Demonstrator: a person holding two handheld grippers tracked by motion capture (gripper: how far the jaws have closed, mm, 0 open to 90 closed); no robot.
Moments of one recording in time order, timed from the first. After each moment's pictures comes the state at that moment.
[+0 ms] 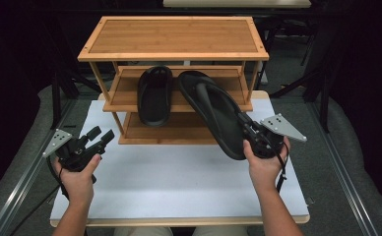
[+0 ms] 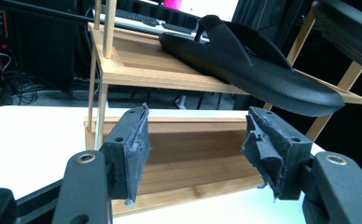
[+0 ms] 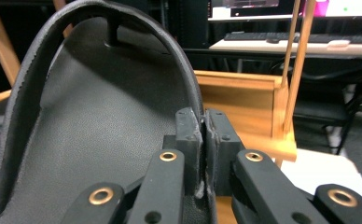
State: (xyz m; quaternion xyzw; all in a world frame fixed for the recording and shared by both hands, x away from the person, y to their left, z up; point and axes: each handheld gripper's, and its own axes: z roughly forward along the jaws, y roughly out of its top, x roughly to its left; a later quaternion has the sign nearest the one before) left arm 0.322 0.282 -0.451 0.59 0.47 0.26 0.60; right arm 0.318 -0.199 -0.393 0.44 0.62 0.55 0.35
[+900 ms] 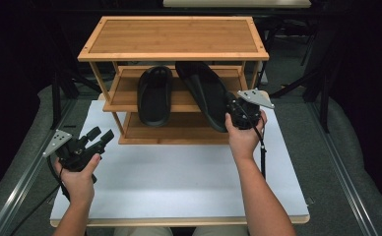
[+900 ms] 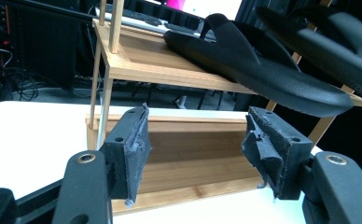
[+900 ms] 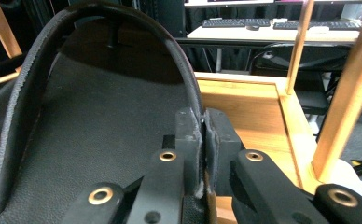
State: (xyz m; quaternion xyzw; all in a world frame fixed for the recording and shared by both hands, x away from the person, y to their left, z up) left arm 0.324 0.284 -0.455 0.58 0.47 0.26 0.61; right arm 0.399 -0.164 -0.393 0.49 0.61 0.51 0.36
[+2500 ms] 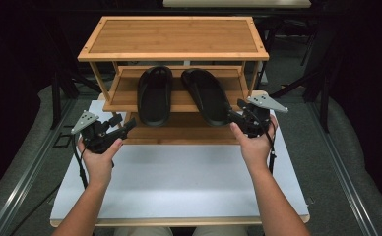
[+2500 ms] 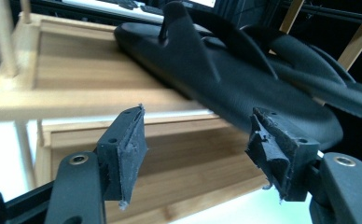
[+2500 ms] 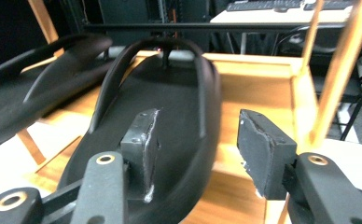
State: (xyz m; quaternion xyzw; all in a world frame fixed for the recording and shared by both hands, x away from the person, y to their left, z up) left arm 0.369 0.229 -0.430 0.63 0.45 0.23 0.59; right arm 0.376 -0.185 -0.391 0.47 0.64 0.52 0.31
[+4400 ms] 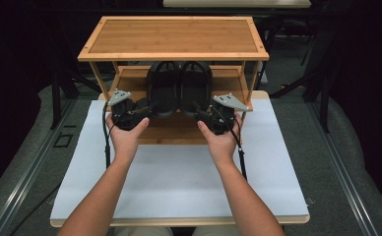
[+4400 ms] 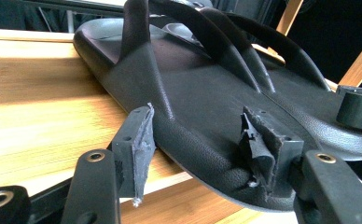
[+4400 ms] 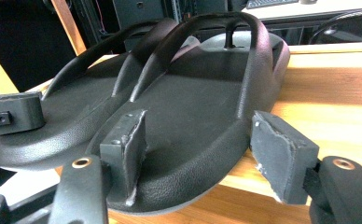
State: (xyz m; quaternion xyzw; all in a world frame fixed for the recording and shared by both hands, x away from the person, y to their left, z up) left arm 0.423 0.169 -0.413 0.66 0.44 0.22 0.56; right arm 0.406 -0.111 -0.415 0.48 0.63 0.55 0.28
